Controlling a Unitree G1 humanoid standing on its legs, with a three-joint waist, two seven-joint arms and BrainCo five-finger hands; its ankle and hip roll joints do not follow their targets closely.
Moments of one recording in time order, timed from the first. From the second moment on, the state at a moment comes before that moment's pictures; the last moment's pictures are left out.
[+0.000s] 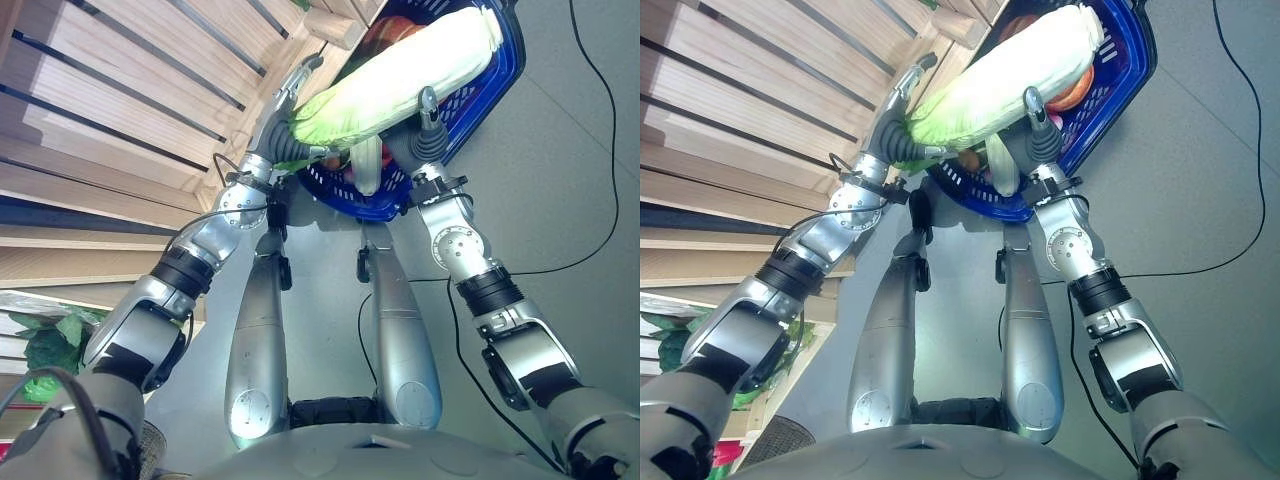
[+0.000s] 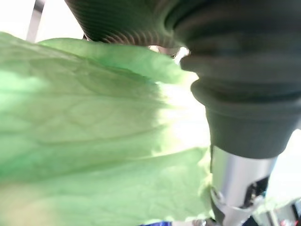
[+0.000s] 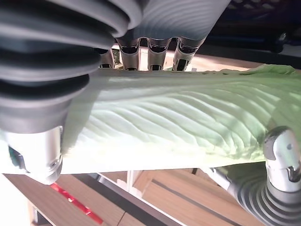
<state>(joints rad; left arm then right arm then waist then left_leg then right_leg) -0.75 0.48 -0.51 0.41 0.10 -0.40 0.41 -0.64 -0.33 0.31 0.31 1.21 -0.20 0.33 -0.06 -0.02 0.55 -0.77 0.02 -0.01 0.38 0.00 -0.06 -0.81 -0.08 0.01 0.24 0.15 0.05</state>
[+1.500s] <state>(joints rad) -0.88 0.45 -0.37 0.71 -0.10 -0.44 0.60 -0.97 -0.45 0.23 0.96 0.80 -0.10 -0.20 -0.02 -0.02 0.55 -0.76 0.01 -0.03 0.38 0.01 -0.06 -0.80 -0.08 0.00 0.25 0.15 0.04</state>
